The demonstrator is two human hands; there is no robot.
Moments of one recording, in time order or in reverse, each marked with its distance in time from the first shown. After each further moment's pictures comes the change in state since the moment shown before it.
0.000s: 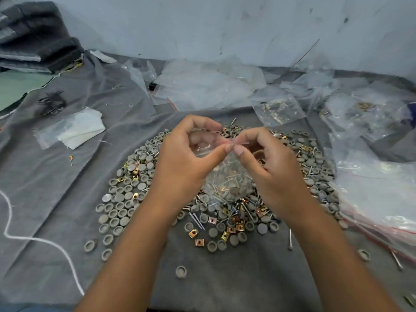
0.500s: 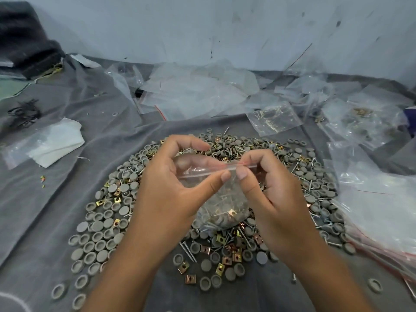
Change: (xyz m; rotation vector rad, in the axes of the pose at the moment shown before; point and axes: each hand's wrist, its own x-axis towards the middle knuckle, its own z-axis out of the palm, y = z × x) left_hand 0.005 -0.002 0.003 -0.151 -0.044 -0.025; right_hand -0.002 0.006 0.003 0.047 0.048 0.036
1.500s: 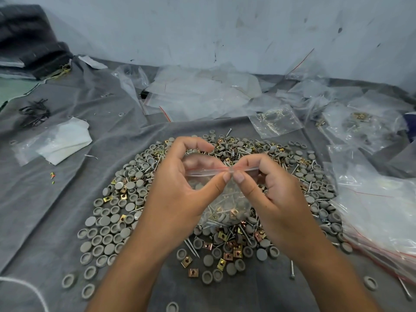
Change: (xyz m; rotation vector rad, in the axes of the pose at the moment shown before) left_hand -0.003 -0.002 -0.001 0.054 -0.032 -0.020; right_hand -0.001 -0.007 -0.006 0.094 -0.082 0.072
